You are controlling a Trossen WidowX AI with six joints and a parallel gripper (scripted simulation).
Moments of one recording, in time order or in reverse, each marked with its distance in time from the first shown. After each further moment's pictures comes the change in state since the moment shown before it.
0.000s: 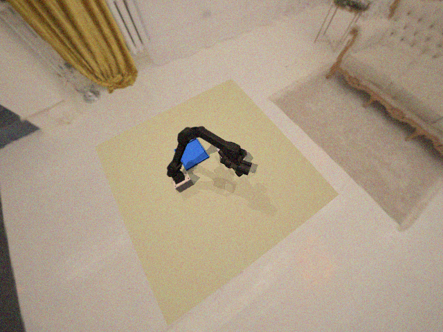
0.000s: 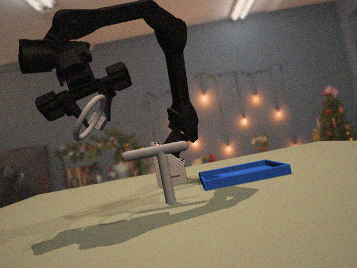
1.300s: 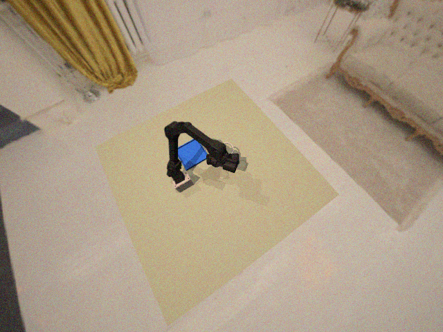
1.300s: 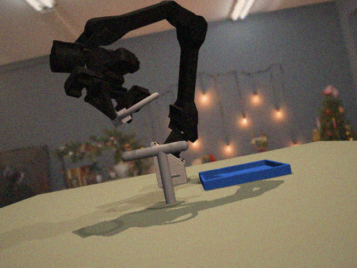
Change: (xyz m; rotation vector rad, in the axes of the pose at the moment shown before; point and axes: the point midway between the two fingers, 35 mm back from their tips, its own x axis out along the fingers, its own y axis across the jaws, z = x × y) arm -0.002 0.043 -0.030 -0.876 -0.099 -0.077
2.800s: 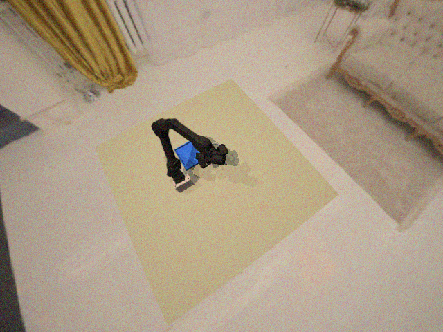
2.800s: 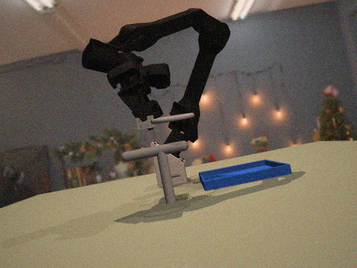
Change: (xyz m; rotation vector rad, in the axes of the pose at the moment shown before) arm 0.009 0.058 0.012 -0.519 0.076 -0.025
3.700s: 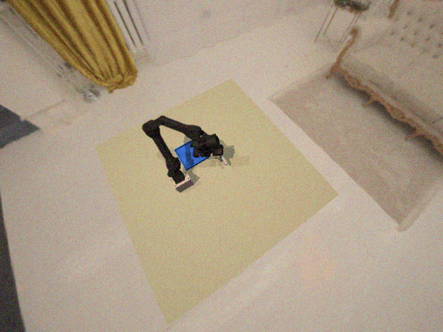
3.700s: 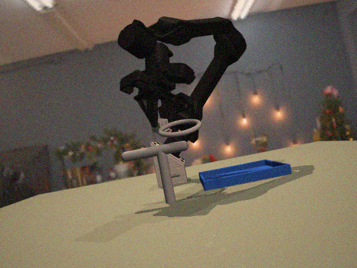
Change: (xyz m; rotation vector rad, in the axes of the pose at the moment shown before) arm 0.008 0.022 0.031 0.450 0.335 0.080
